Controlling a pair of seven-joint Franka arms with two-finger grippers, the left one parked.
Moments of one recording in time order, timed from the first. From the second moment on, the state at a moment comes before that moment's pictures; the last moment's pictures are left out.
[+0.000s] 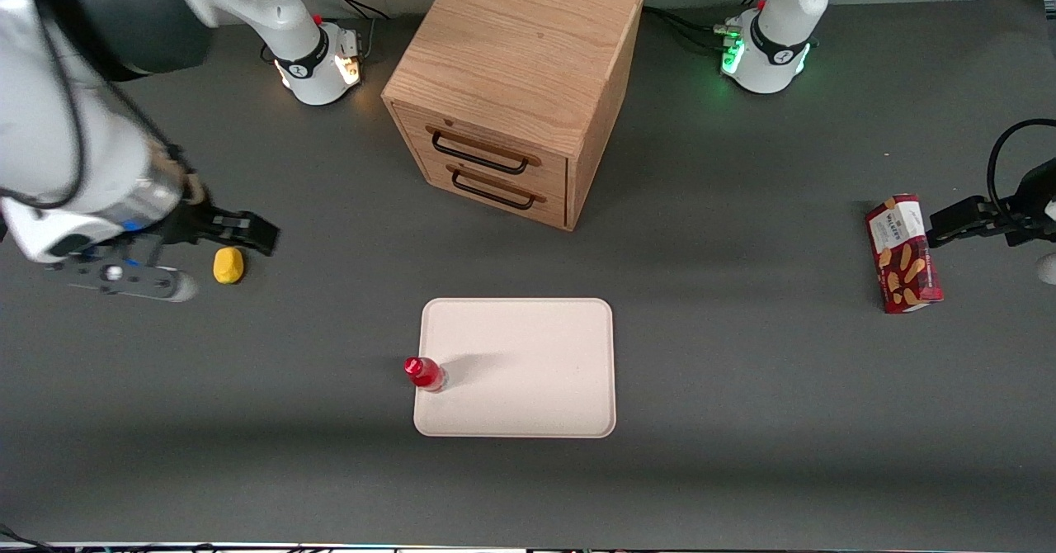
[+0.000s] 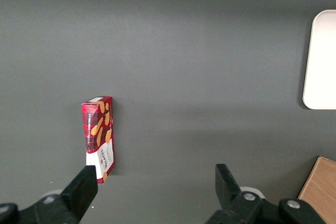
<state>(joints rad) 0.18 0.38 0.06 -1.03 -0.08 1.29 0.36</state>
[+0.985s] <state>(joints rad) 0.01 0.10 -0.06 -1.52 -0.05 1.63 -0.03</state>
